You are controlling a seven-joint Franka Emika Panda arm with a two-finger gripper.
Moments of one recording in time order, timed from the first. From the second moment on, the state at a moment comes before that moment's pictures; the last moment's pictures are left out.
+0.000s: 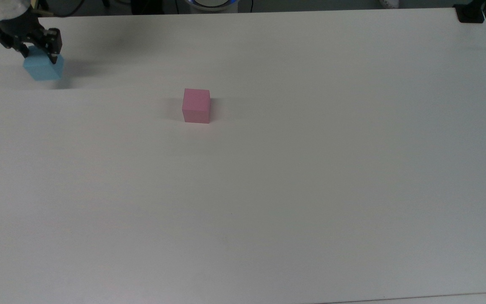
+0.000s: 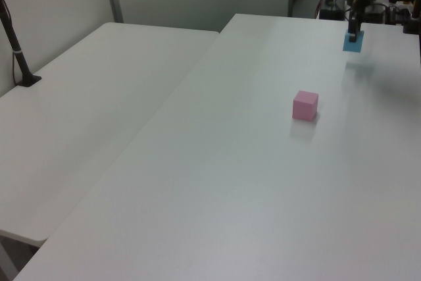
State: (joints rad) arm -0.41 0.16 -0.19 -1.91 -0.05 2.10 -0.53
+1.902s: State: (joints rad) arm 0.13 0.05 -0.13 -1.99 0.00 2.03 0.09
